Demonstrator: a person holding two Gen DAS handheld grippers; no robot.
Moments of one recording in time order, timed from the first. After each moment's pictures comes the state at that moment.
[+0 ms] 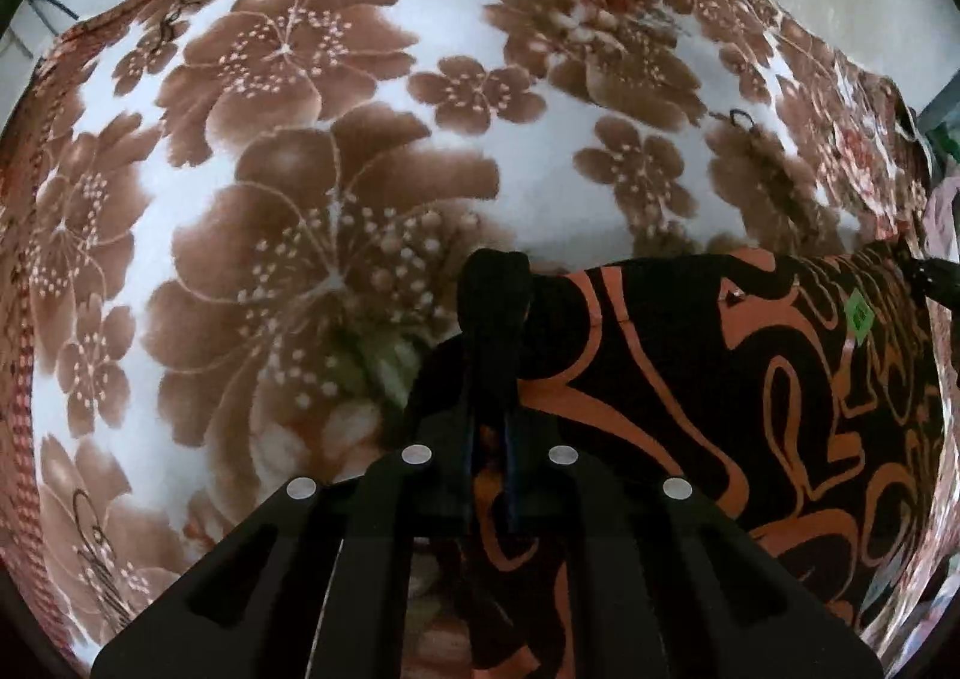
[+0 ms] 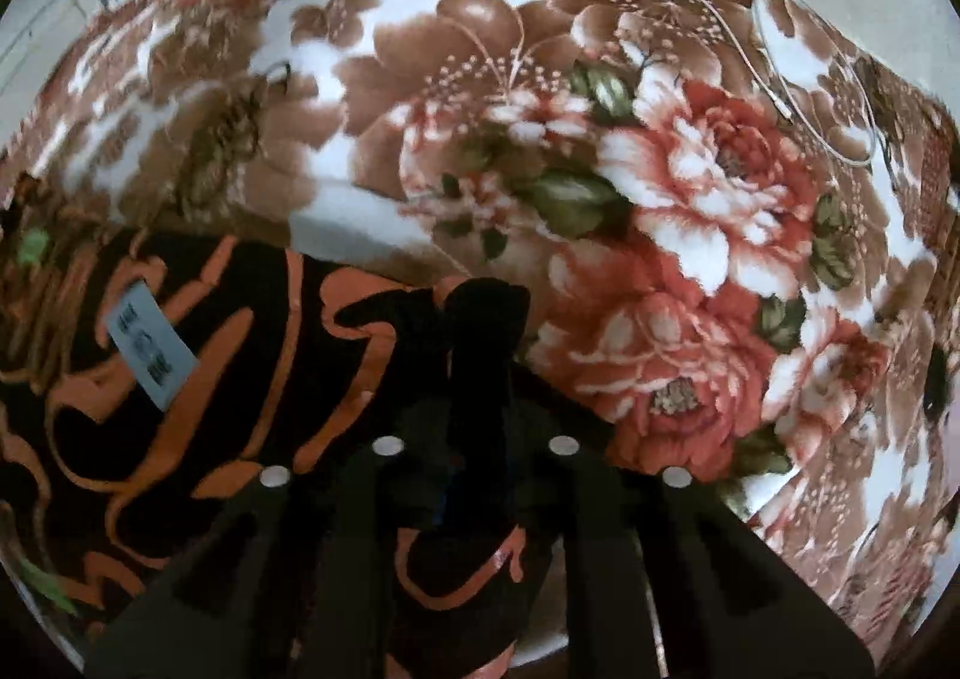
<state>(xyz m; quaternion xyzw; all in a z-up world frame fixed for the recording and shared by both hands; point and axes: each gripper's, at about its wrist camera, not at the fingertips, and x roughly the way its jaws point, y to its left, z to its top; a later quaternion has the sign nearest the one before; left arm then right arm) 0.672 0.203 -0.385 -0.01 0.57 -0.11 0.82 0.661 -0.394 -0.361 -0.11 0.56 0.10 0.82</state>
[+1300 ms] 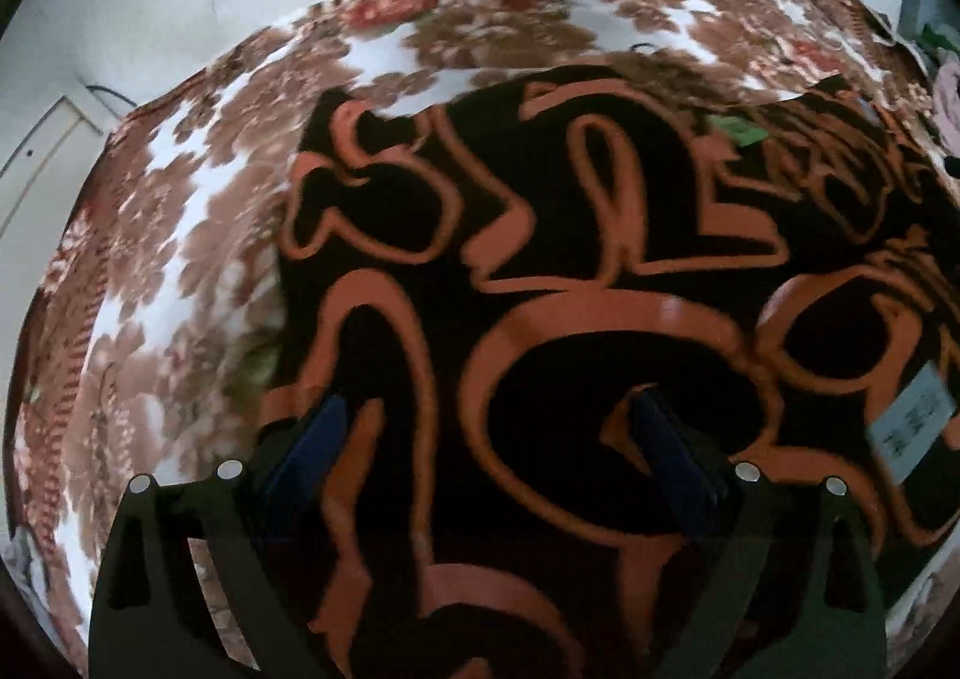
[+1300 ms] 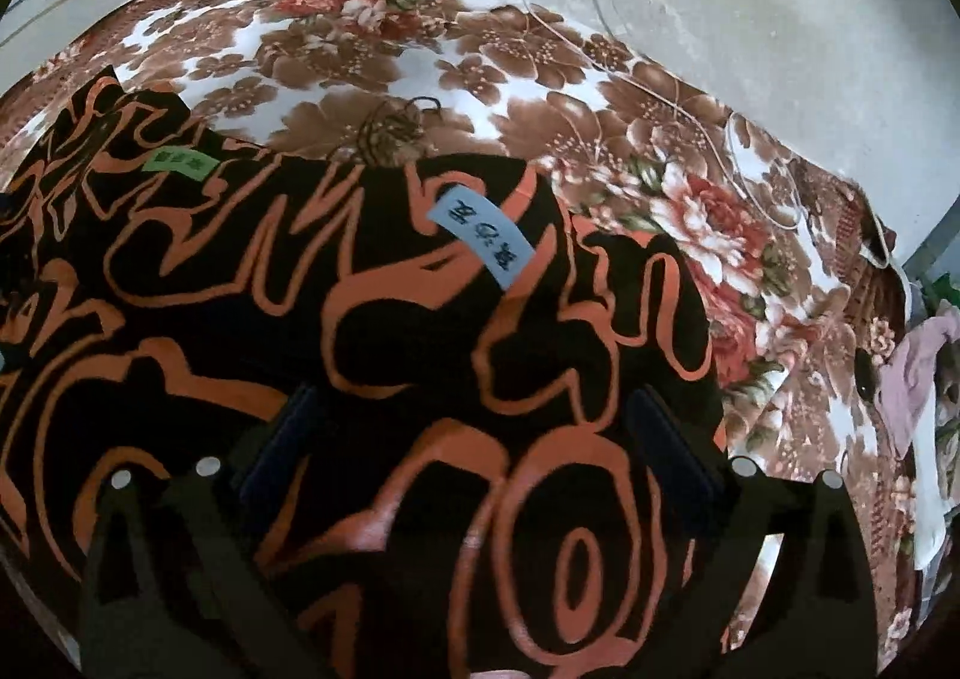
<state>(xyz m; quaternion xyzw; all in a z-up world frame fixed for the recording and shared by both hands) 0.508 0.104 -0.405 0.10 0.48 -0.03 0.87 0.516 -0.275 -0.344 -0.17 0.43 0.05 0.89</state>
